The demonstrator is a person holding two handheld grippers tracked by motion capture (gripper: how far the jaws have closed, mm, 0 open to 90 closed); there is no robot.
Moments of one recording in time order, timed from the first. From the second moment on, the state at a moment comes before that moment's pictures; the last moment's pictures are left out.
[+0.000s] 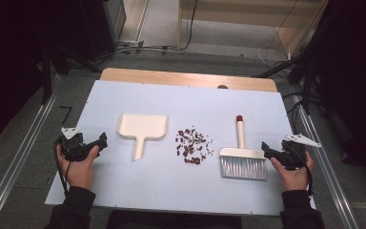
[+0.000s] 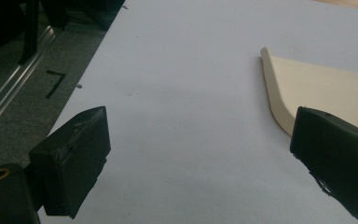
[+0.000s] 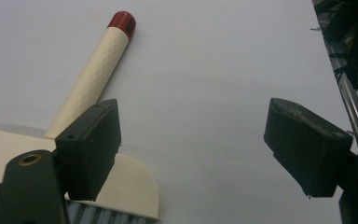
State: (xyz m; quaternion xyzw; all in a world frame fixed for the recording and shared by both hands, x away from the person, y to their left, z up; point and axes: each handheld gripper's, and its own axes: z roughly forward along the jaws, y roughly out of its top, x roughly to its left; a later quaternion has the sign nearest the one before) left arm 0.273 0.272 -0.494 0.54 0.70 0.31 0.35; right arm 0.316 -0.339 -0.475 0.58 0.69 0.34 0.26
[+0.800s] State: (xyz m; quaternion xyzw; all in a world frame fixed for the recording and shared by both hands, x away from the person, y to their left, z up) left arm 0.273 0.270 -0.494 0.55 0.69 0.31 0.35; right arm 0.330 -0.324 -0.472 0.57 0.70 0.34 0.26
